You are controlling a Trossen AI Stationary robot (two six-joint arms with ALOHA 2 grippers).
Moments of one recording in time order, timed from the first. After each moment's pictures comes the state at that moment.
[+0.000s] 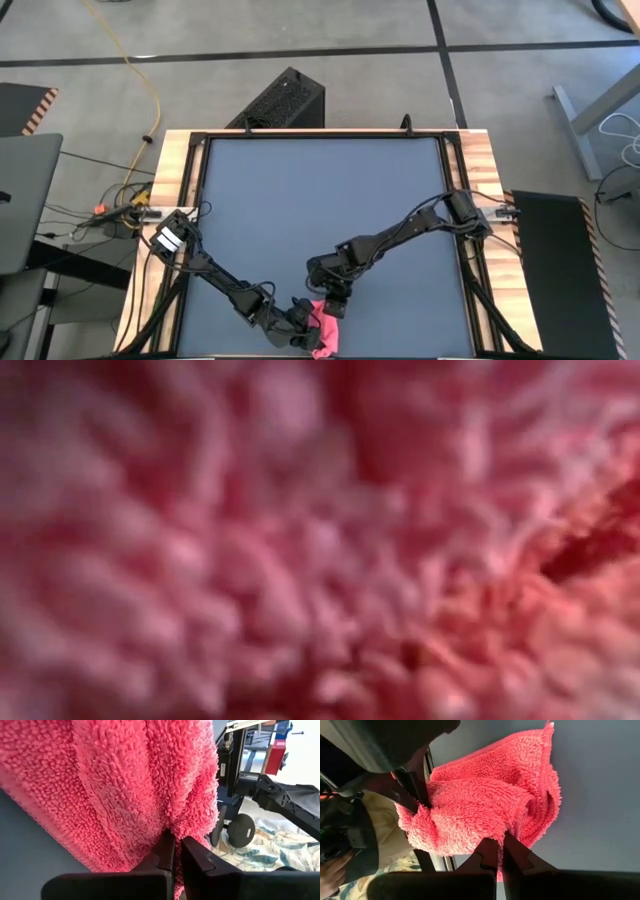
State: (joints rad) left arm -0.70 2.18 1.14 0.41 -0.15 -1.82; right arm 0.30 2.08 1.44 -0.34 -0.58 0.76
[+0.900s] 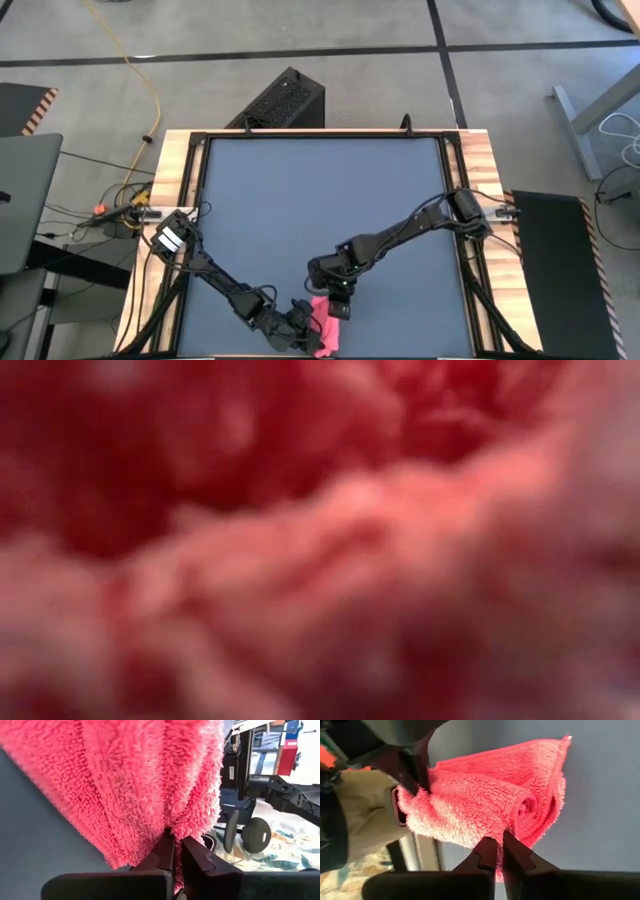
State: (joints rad) left arm -0.68 2.18 1.18 0.33 -0.23 -1.73; right arm 0.31 2.05 1.50 -0.54 -0.45 0.59
